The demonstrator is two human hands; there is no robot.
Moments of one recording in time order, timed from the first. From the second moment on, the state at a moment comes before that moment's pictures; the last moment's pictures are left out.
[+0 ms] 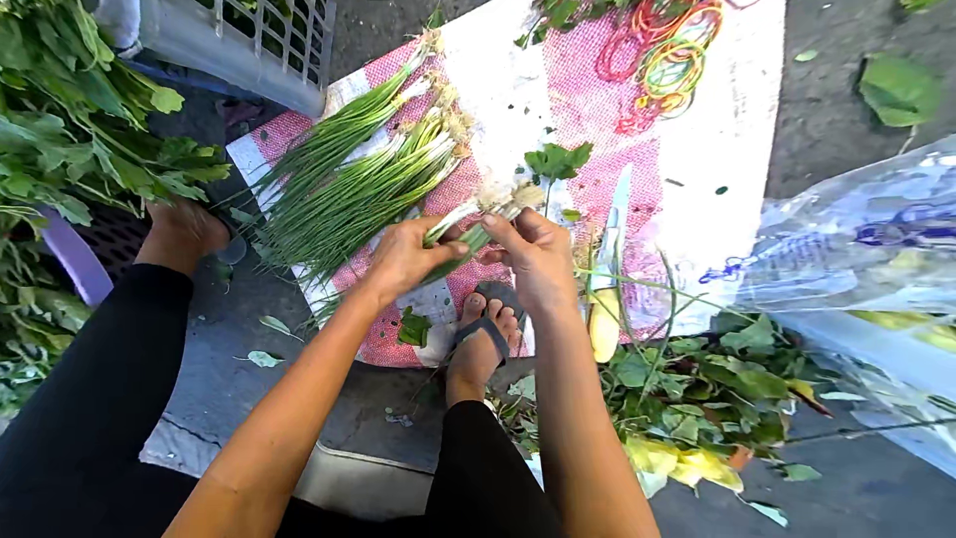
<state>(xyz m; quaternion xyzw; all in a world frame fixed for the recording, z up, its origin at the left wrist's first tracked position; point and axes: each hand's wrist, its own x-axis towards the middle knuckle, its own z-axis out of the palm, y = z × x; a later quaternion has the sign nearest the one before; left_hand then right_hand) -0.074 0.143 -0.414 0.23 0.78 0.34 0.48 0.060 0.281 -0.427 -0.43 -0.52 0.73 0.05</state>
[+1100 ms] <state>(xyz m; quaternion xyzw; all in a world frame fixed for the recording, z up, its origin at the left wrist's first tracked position) -0.067 0.130 -0.384 0.04 0.61 0.41 0.68 0.090 0.272 -0.418 -0.41 -0.45 0.79 0.03</state>
